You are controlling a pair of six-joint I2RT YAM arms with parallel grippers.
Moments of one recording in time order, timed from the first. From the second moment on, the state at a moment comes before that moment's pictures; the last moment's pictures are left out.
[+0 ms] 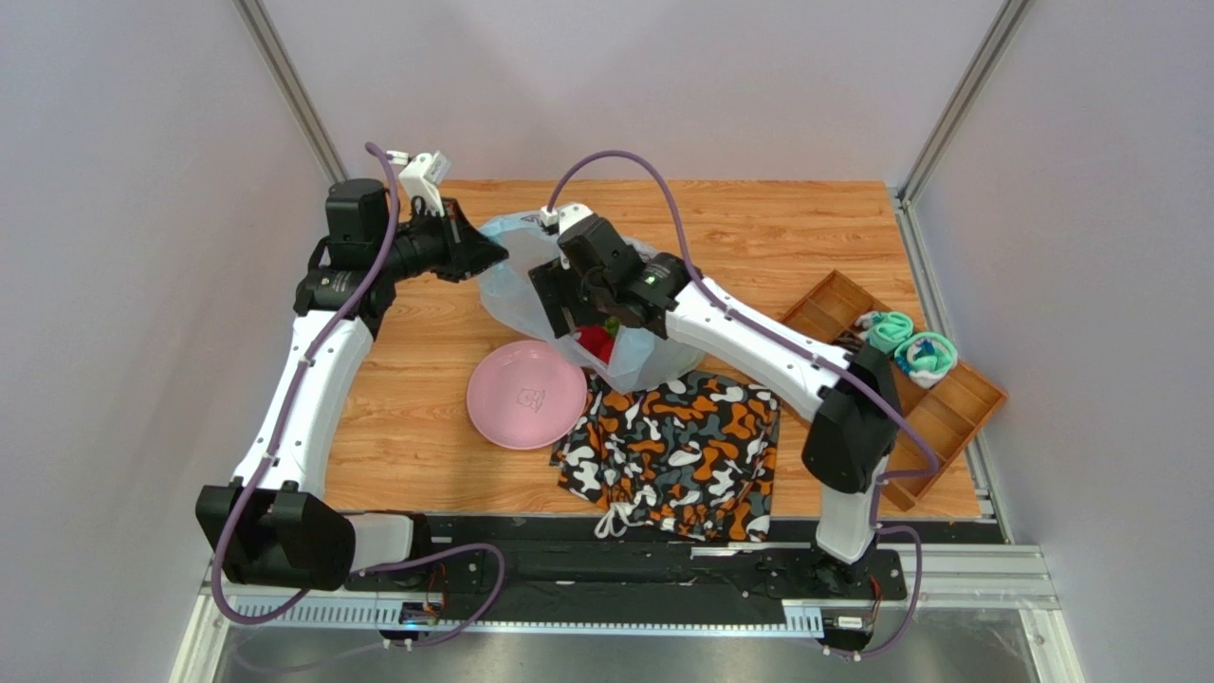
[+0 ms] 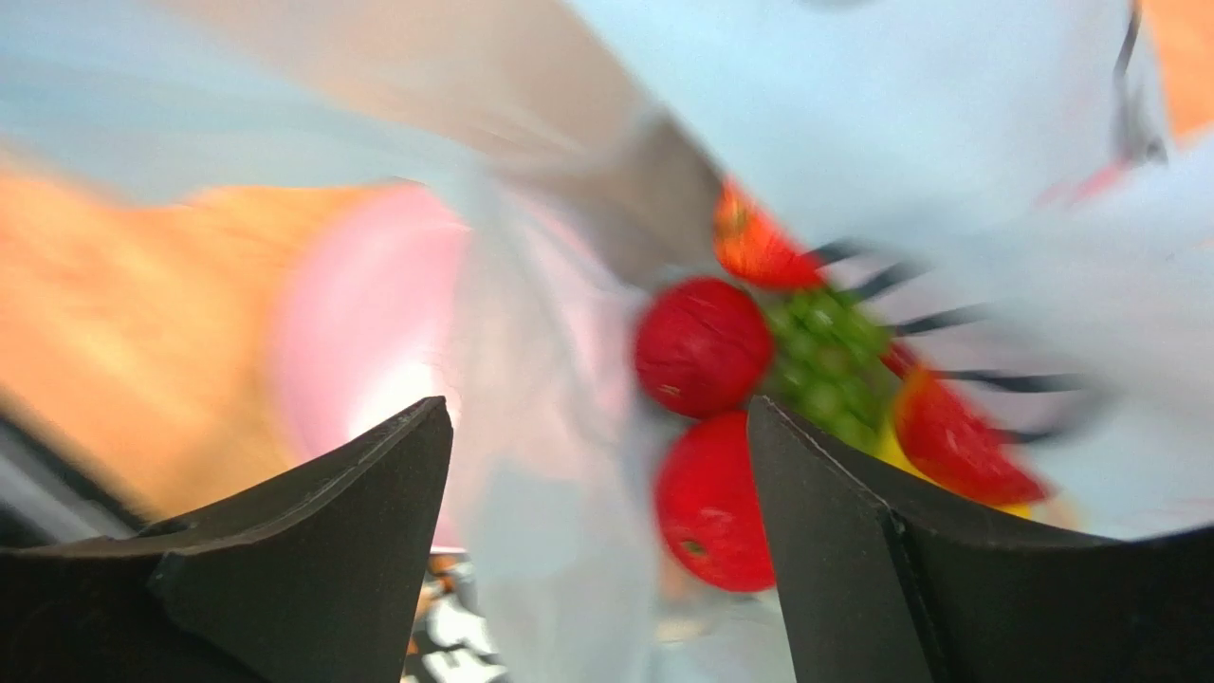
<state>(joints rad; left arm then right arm) -0.07 1.27 1.29 -0.43 0.70 -0.24 0.88 1.88 1.78 -0.64 0.18 0.24</state>
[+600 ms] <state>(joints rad) -0.07 1.27 1.29 -0.43 0.70 -0.24 0.90 1.08 1.38 -0.43 0.15 0.32</state>
